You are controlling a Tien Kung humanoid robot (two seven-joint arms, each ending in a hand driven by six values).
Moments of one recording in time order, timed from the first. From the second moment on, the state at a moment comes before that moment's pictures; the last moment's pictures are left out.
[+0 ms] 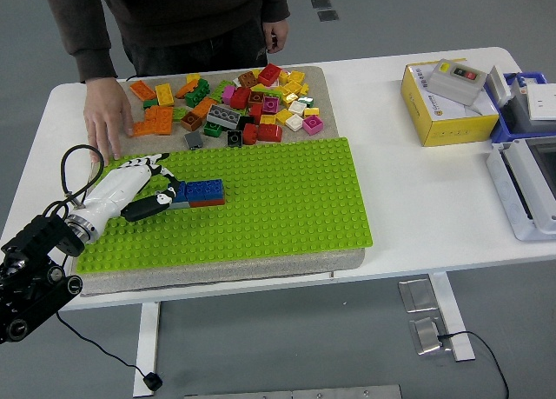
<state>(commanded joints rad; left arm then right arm) -0.58 0.46 -0.53 -0.99 1.61 0.34 -0.18 0.18 -0.20 0.52 0.21 0.08 -0.29 -0.07</state>
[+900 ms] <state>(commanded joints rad) -0.58 0.47 -0.52 -1.00 1.62 0.33 -0.16 0.18 -0.21 0.51 0.21 0.09 -0.29 -0.07</state>
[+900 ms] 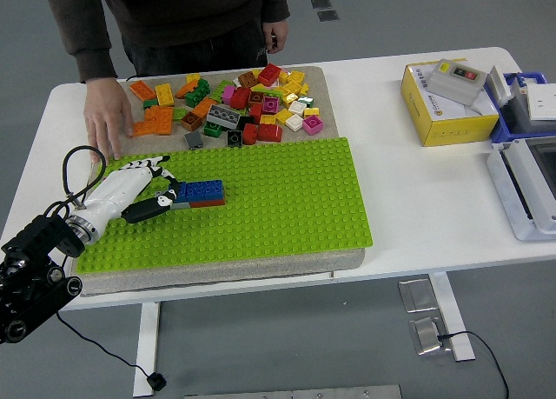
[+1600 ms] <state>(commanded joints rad) -0.57 0.45 -0.51 -1.00 1.62 0.33 -0.15 0.17 -0.20 0.51 0.21 0.10 -0.29 -0.07</state>
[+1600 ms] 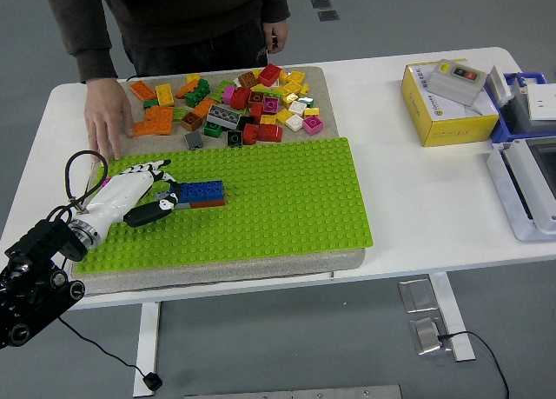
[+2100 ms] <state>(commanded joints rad) -0.55 0.44 -0.51 -0.99 1.63 0.34 -0.14 0.17 -0.20 0.51 0.21 0.09 -0.29 -0.07</state>
